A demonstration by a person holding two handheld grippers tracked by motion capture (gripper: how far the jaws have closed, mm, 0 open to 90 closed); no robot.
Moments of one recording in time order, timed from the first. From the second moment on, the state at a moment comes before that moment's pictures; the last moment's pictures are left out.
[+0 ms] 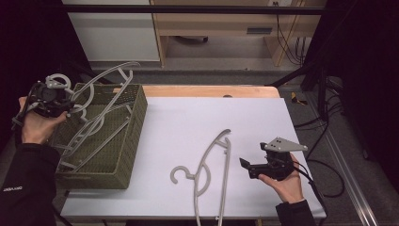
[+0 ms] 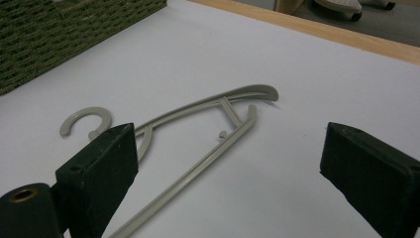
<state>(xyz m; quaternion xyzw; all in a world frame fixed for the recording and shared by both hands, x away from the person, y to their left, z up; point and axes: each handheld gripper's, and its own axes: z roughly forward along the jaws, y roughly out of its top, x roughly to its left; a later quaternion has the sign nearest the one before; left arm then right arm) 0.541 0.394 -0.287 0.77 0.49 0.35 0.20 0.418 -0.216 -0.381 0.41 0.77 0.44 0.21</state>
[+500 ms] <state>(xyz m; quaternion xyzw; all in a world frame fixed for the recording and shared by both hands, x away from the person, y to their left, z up) 0.542 0.408 -0.313 0.79 0.49 0.34 0.16 0.419 -0.215 -0.382 0.41 0.77 0.44 0.21</state>
